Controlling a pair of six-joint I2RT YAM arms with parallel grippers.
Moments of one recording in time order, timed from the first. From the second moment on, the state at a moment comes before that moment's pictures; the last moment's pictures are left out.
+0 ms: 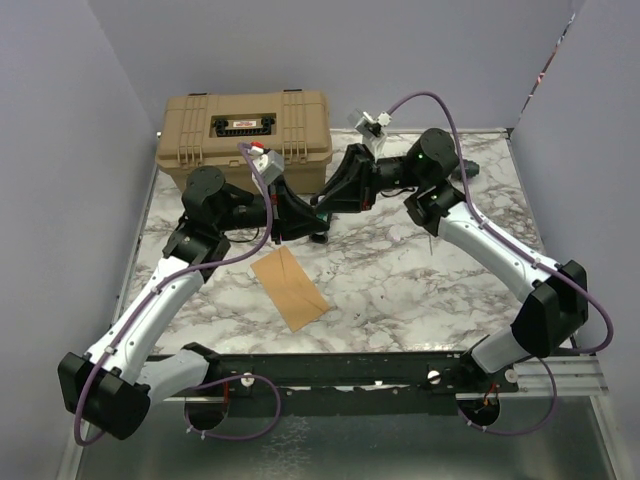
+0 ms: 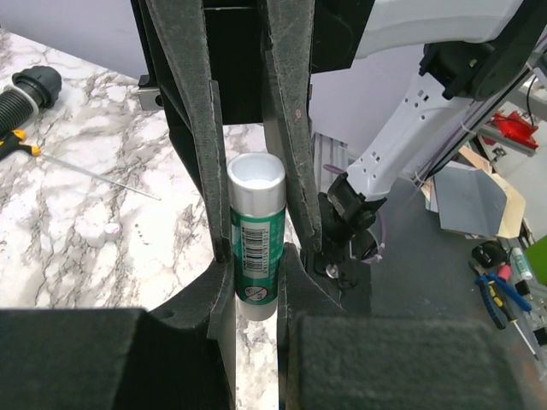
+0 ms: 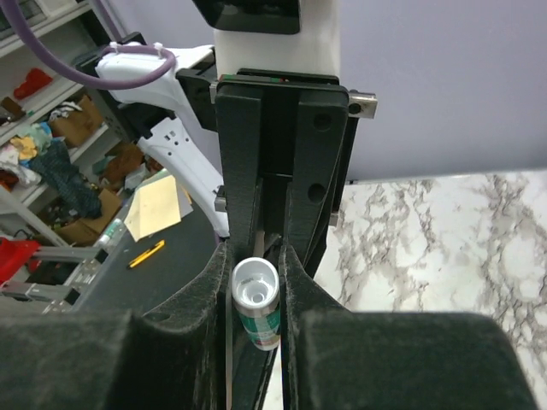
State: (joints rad) left arm -0.44 1.08 1.02 0.11 1.02 -0.37; right arm 0.61 1.52 1.33 0.54 -1.20 0.61
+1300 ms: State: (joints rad) left arm -0.44 1.08 0.95 0.19 0.71 -0.52; right arm 0.64 1.45 1.37 0.10 -0.61 0.59
